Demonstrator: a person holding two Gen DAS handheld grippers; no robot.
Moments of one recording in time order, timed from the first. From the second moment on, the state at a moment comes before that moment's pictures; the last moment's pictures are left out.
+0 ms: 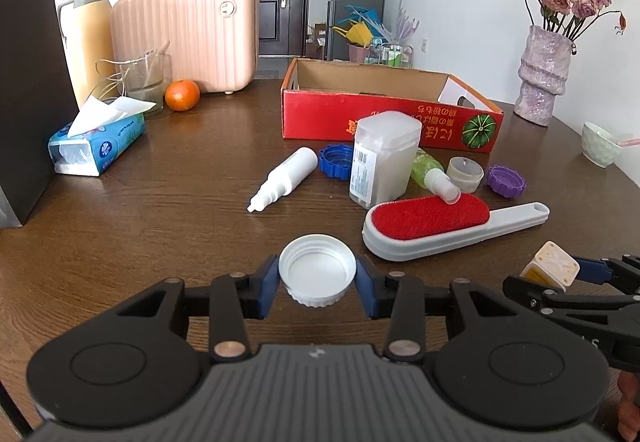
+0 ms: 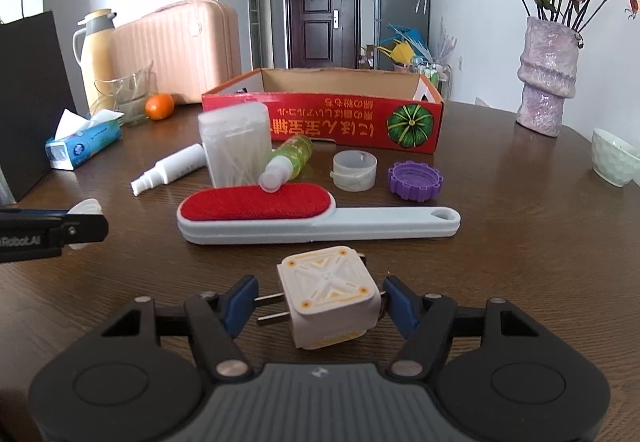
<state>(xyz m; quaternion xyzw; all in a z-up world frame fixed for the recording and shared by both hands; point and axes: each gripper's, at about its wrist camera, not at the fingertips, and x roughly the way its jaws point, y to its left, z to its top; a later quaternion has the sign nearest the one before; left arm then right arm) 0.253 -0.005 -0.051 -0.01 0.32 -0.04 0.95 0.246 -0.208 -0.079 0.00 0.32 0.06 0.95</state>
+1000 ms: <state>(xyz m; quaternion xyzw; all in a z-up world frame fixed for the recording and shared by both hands) 0.282 -0.026 -0.003 0.01 0.26 -0.04 0.96 0.276 -0.218 -0.024 0.01 0.25 0.05 0.97</state>
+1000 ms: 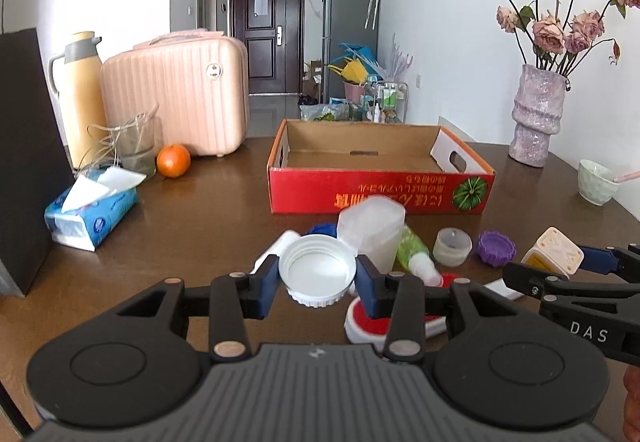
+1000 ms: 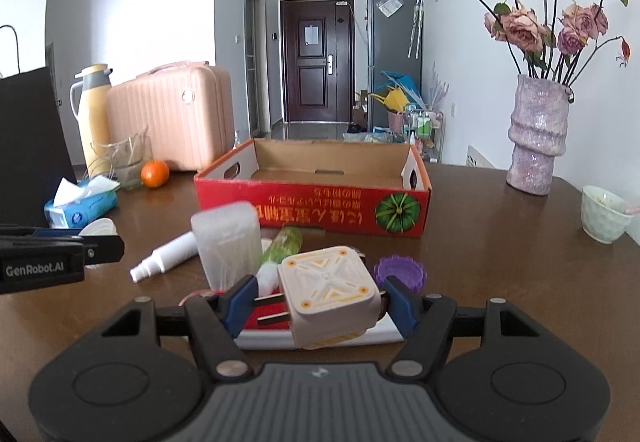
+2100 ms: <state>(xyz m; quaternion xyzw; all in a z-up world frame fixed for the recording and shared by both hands) 0.413 -0.056 0.031 0.00 0.23 -0.01 0.97 0.403 -0.228 0.012 0.03 0.20 0.04 0.98</state>
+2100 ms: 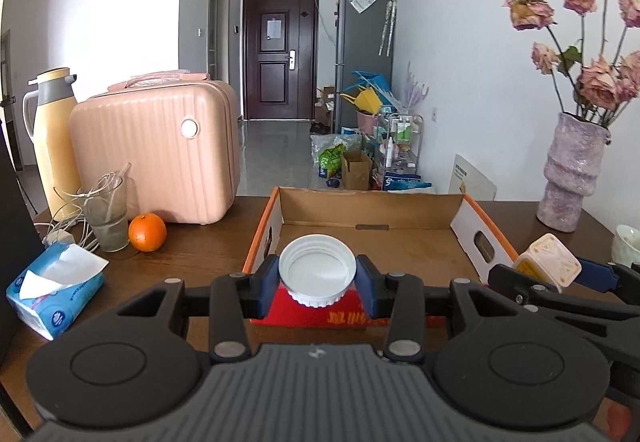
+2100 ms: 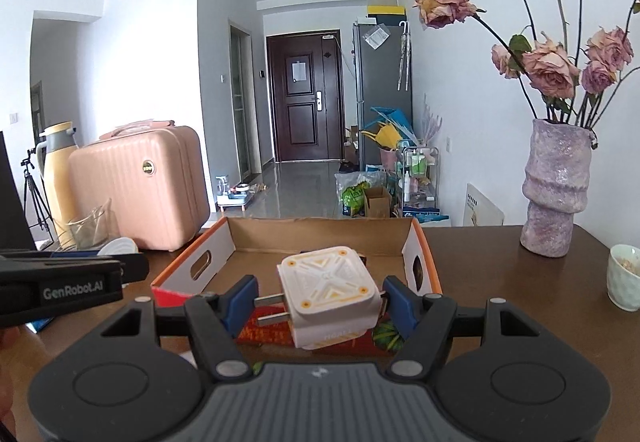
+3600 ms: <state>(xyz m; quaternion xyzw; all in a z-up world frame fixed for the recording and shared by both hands) 0.592 -0.052 -0.020 0.01 0.31 0.03 0.95 0.571 -0.230 -0.043 0.02 0.28 0.00 0.96</state>
